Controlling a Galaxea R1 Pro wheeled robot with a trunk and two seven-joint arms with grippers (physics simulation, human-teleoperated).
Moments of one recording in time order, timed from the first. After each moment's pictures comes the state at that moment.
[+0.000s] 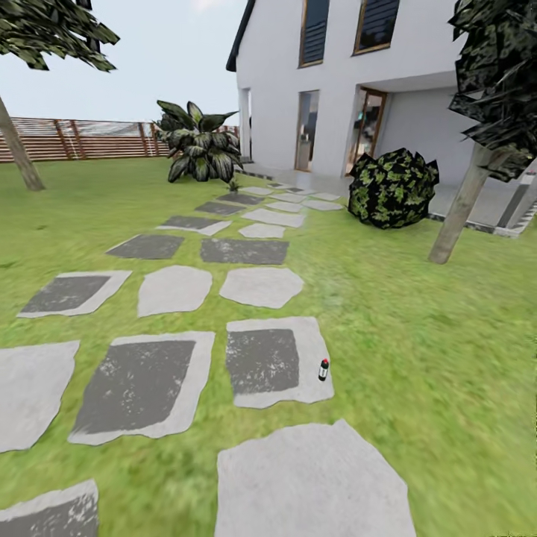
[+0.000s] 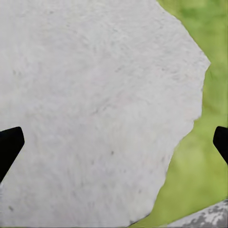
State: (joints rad) left arm -0.18 0.07 -0.01 -0.28 -0.03 -0.28 -0.01; right arm -0.04 -0.06 0.00 -0.52 0.01 -0.32 0.01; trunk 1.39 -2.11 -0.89
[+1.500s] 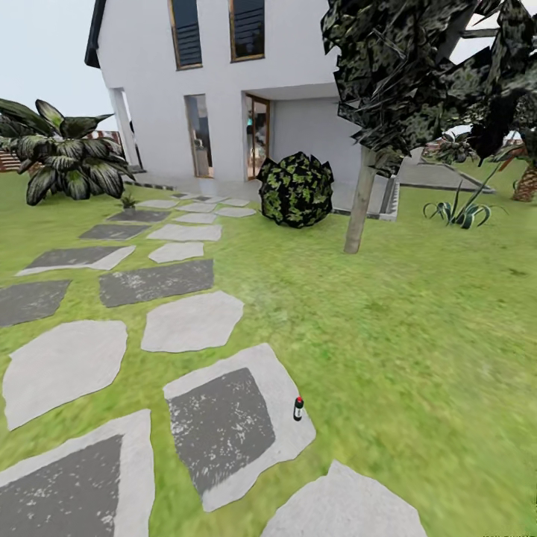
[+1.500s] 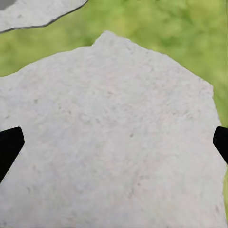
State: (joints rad) left arm -0.18 0.07 -0.01 -0.28 -0.03 -0.28 -0.01; right arm -0.04 -0.06 0.00 -0.52 0.00 -0.32 0.01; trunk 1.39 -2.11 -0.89
